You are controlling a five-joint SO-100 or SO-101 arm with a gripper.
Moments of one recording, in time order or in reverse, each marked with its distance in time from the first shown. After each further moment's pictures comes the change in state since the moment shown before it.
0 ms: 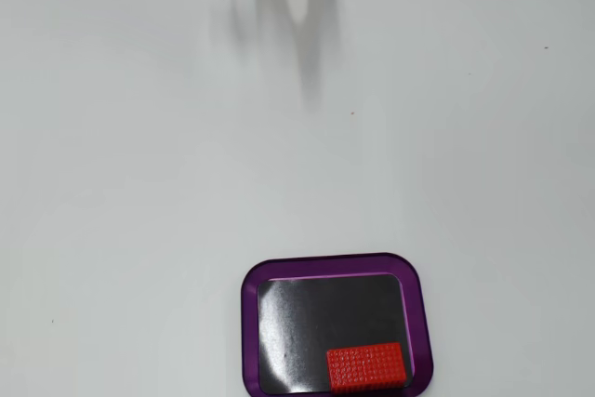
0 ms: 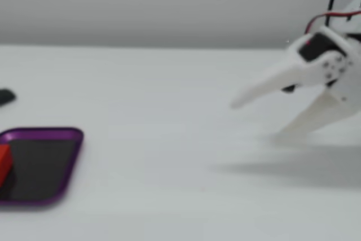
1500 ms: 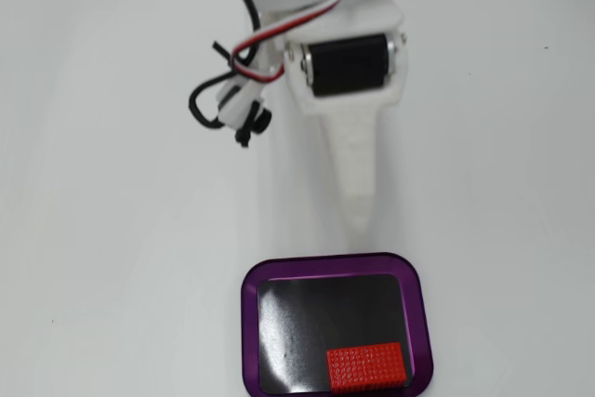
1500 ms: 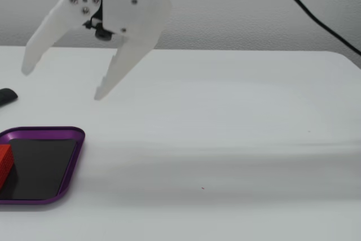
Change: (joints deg) arm -3.5 -128.6 -132.7 18.8 -3.1
